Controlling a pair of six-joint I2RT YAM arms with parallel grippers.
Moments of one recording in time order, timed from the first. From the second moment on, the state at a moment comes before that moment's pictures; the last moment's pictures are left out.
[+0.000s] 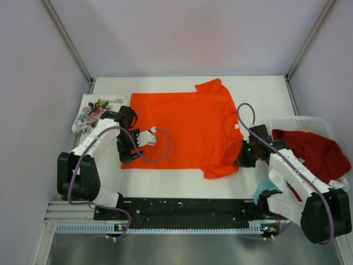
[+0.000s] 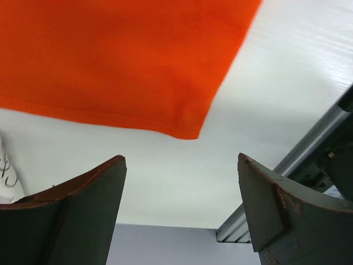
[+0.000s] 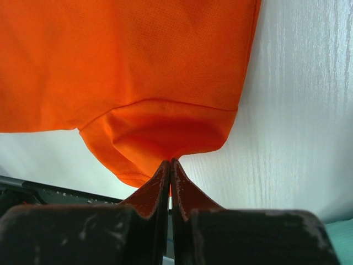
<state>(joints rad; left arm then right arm) -0.19 1.48 1.09 -1.14 0.11 1.08 0.26 1.07 0.63 -0.71 -0.21 0.64</state>
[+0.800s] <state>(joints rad) -0.24 1.48 0.77 -0.80 -0.08 0.96 0.22 1.08 0.69 -0.74 -0.21 0.59</state>
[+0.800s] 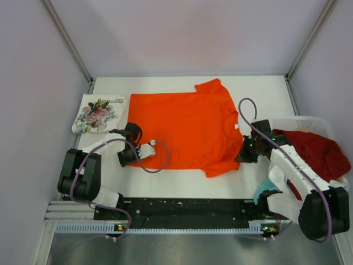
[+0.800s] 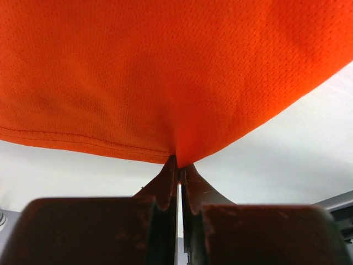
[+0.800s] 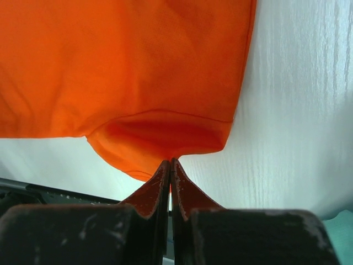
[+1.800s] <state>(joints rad) -0.17 1.94 1.46 -0.94 -0.10 0.75 0.14 1.79 1.37 -0.52 -0.14 0.43</state>
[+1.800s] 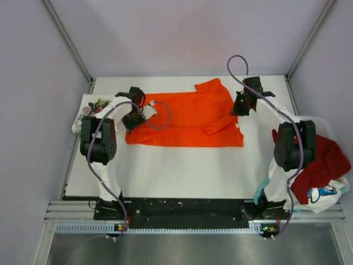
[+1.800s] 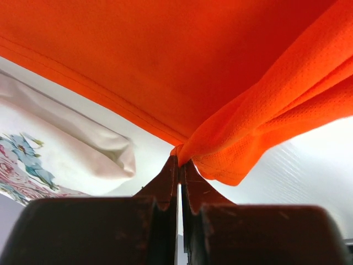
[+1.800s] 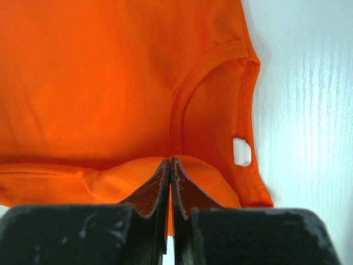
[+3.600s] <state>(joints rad) -0.21 1.87 1.23 -0.75 -0.09 0.95 0.07 1.65 0.89 -0.36 -0.18 0.60</state>
